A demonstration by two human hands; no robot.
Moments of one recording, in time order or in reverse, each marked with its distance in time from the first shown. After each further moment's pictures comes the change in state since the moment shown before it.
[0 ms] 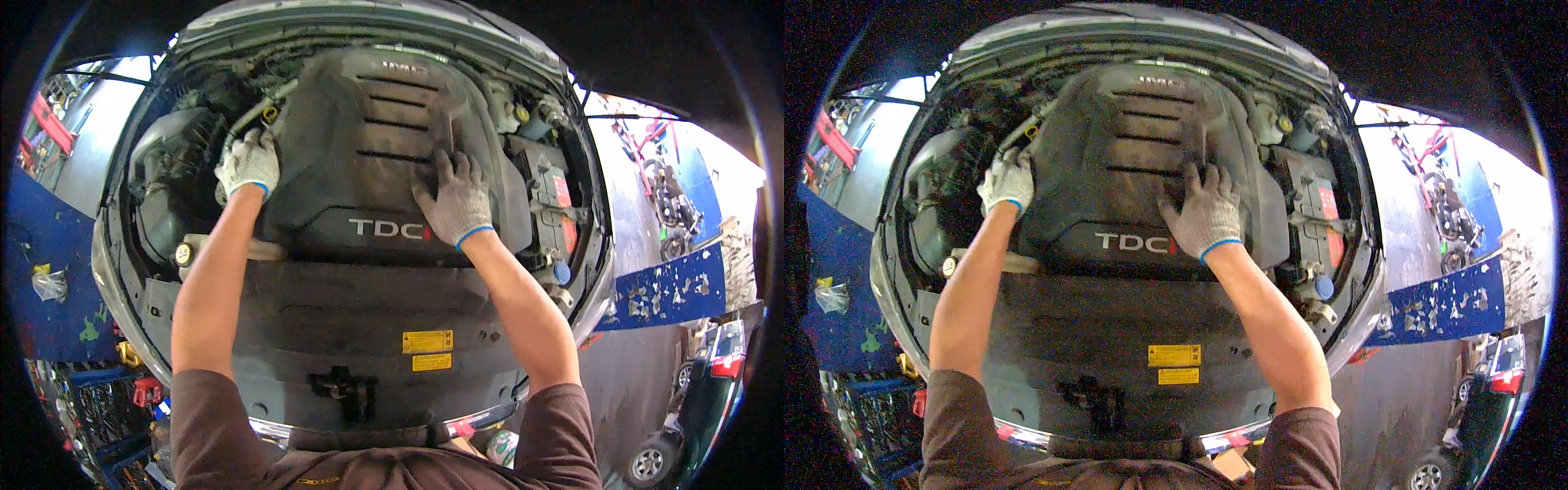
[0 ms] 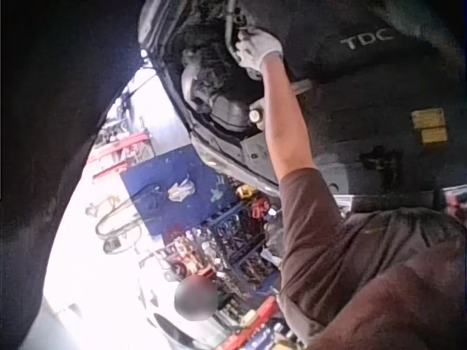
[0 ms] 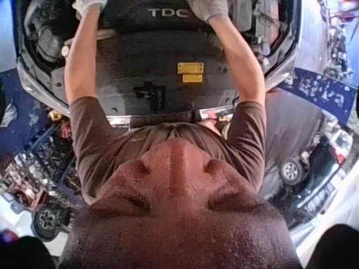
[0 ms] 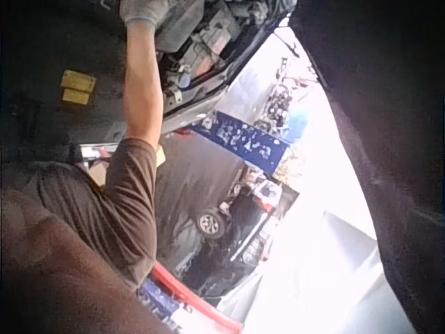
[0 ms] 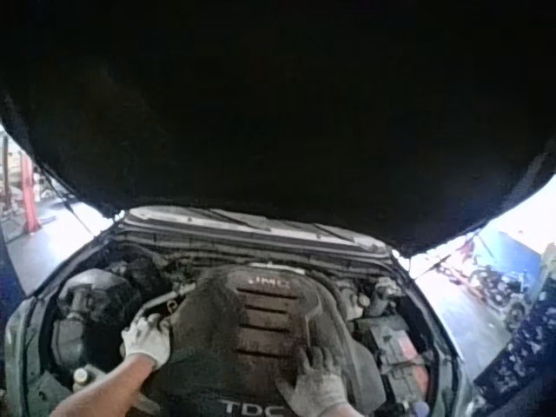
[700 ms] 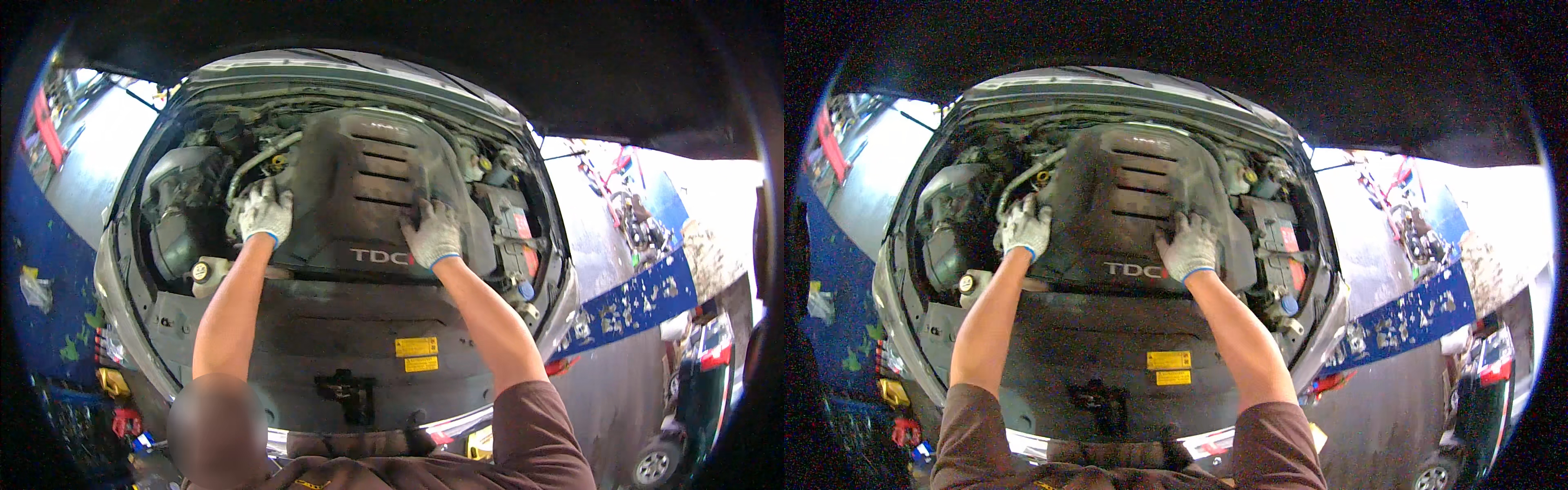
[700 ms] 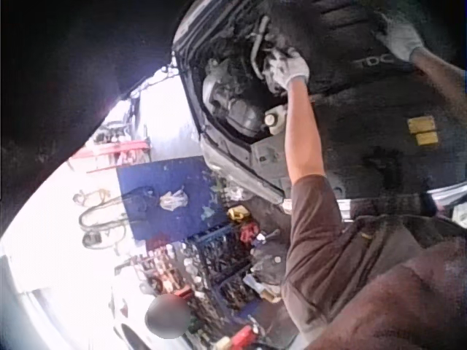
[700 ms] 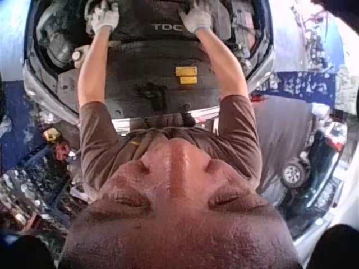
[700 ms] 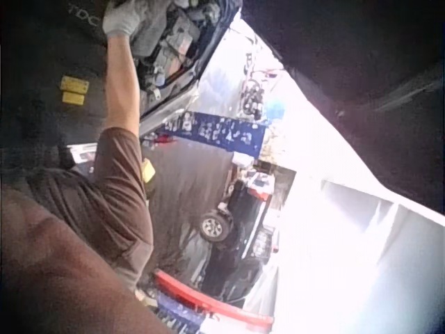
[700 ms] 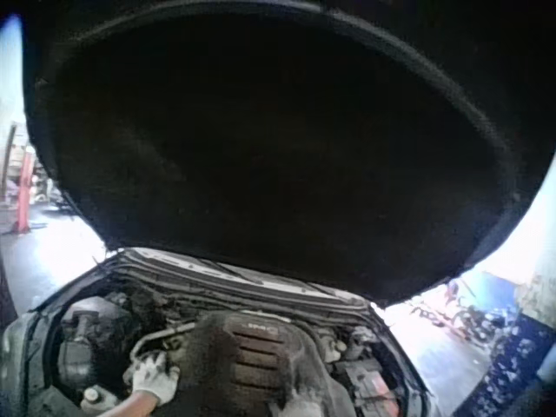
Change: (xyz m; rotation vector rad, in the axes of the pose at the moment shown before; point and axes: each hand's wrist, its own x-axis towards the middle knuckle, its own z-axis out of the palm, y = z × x) left_hand -0.034 -0.021 -0.014 -0.155 -0.096 0.106; right_hand -0.002 -0.009 -0.009 0.047 -0.103 0.160
